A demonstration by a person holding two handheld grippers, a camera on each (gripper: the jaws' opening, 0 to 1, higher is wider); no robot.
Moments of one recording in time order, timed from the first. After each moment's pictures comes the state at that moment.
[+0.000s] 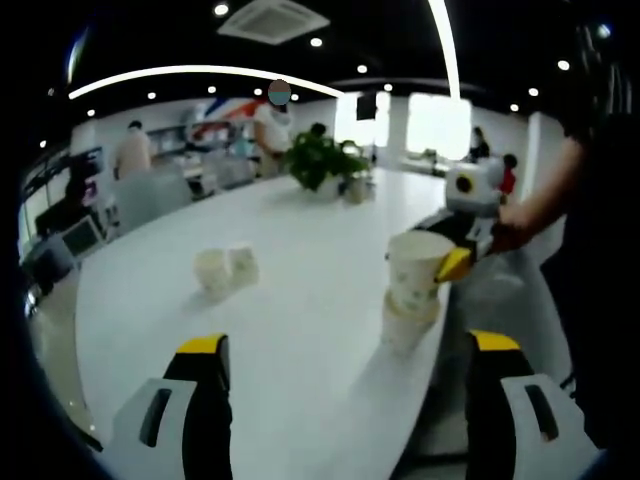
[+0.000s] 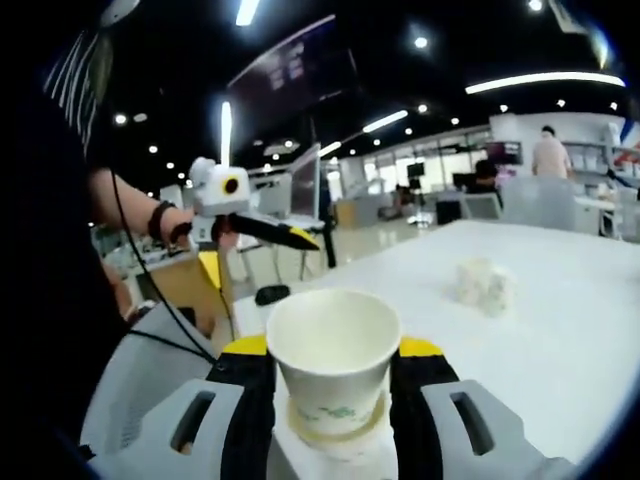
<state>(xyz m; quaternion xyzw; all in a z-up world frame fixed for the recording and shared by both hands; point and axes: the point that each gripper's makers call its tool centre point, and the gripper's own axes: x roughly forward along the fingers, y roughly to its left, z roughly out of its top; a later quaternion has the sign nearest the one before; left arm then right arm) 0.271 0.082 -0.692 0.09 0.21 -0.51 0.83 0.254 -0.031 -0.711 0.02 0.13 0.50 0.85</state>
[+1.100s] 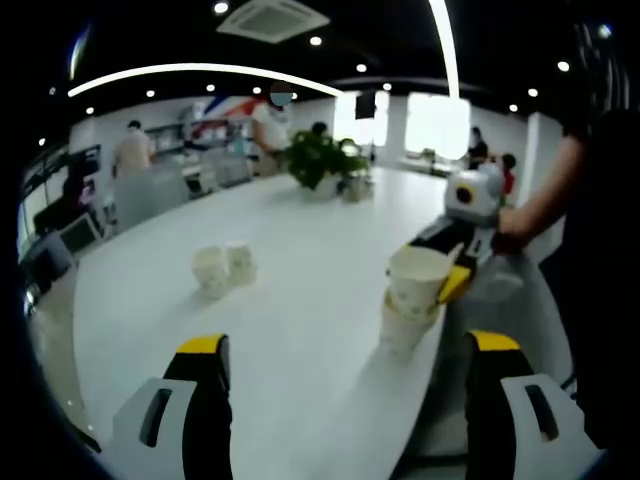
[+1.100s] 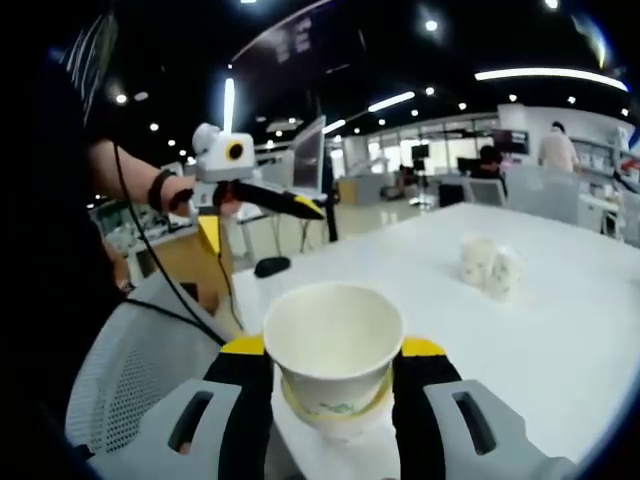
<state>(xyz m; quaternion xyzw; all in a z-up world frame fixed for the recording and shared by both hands) 0.272 0.081 -0.696 0.09 0.21 -0.51 0.83 0.246 -0.030 -0.736 -0.03 0.17 0.51 0.84</state>
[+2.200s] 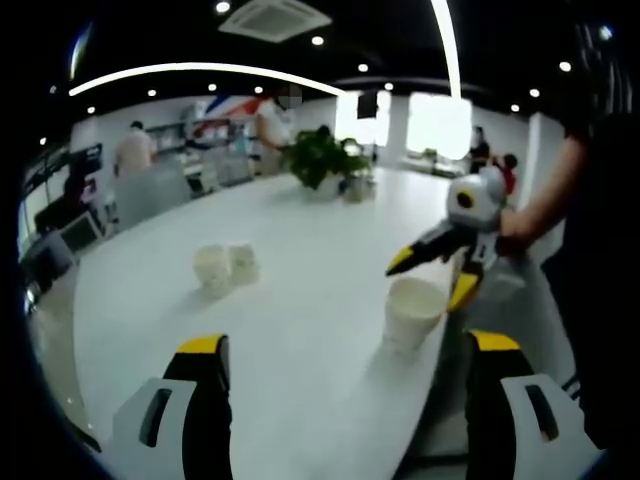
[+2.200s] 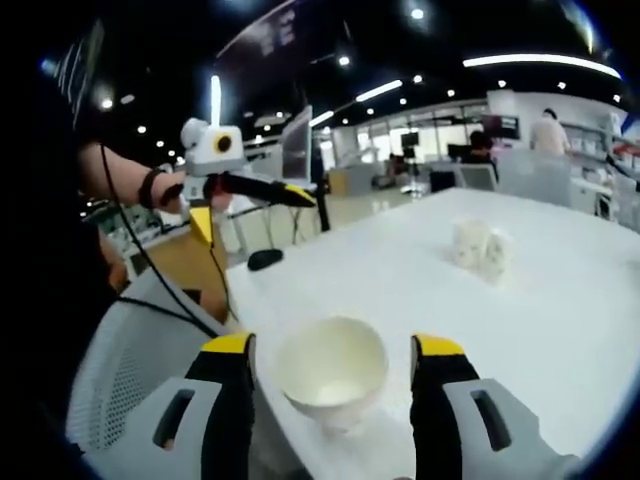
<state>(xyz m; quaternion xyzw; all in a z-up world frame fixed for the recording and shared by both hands) 0.276 0.081 -0.697 0.09 0.21 -0.51 0.83 0.247 -0.037 -0.746 -0.01 0.20 0.49 0.85</state>
